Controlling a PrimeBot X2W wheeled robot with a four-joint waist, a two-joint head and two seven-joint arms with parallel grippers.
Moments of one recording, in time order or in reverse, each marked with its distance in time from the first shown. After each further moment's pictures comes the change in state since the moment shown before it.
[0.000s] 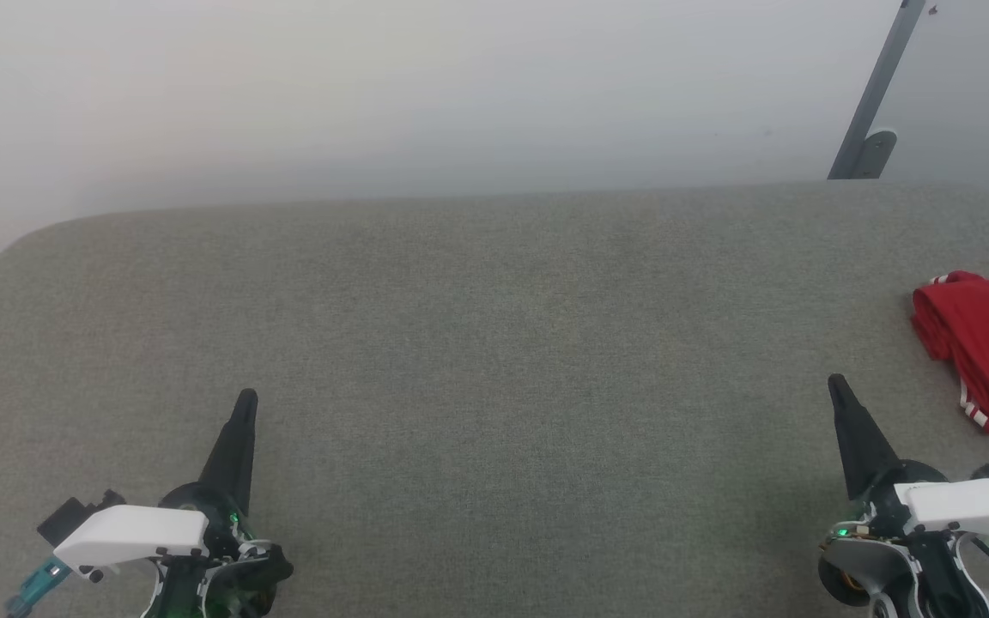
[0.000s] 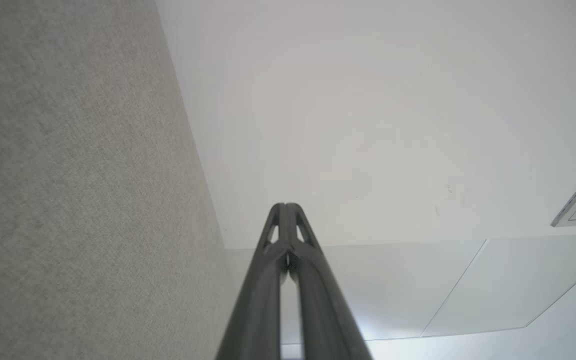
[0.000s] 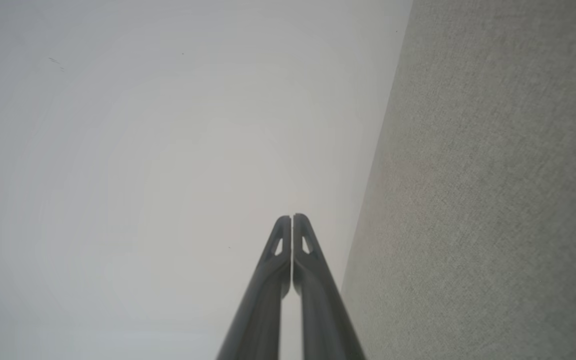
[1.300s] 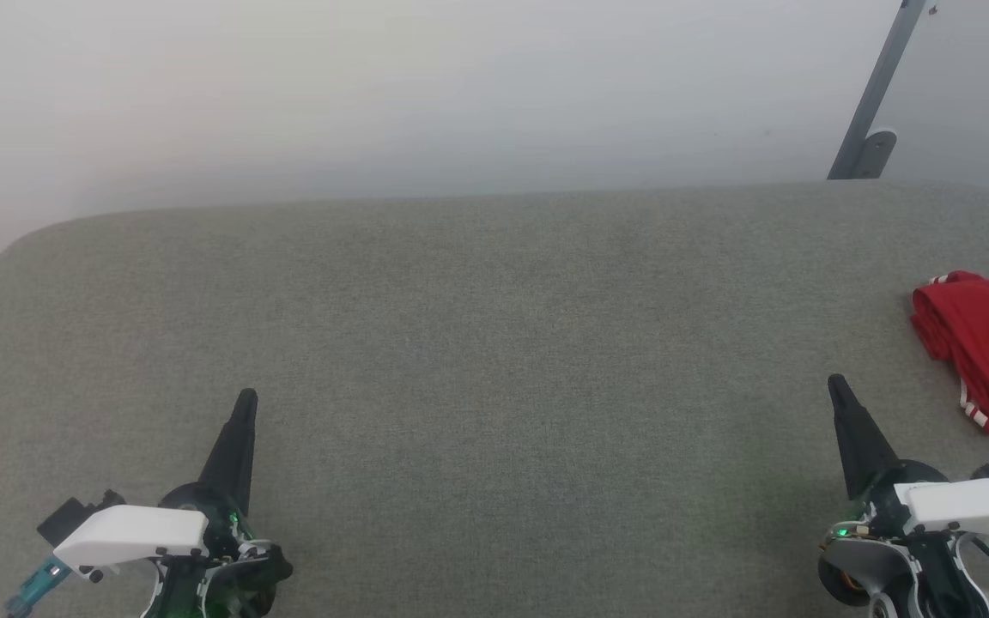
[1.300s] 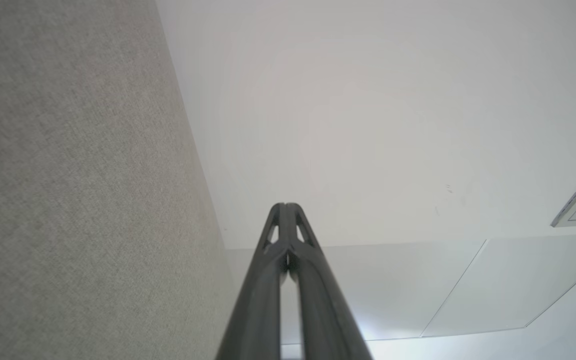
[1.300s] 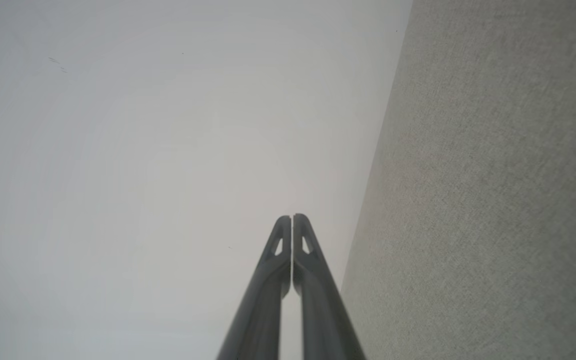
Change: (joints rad) left arm 0.000 0.000 0.001 0.000 0.000 0.000 0.000; right arm 0.000 0.000 0.000 0.000 0.000 0.000 0.001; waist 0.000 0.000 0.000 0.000
